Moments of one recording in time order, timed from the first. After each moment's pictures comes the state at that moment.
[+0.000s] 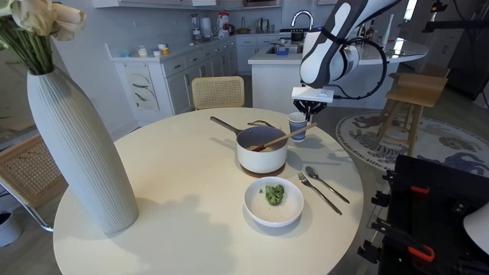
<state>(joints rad) -0.01 0.48 -0.44 -2.20 0.05 2.81 0.87</state>
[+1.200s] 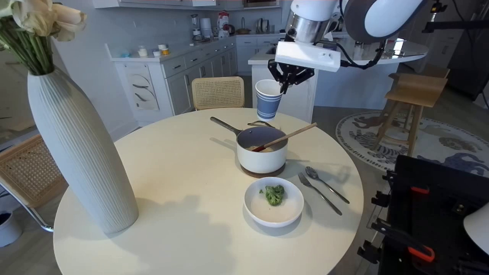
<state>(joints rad) 0.47 -0.17 -0.52 -2.50 -0.71 2.66 1.56</state>
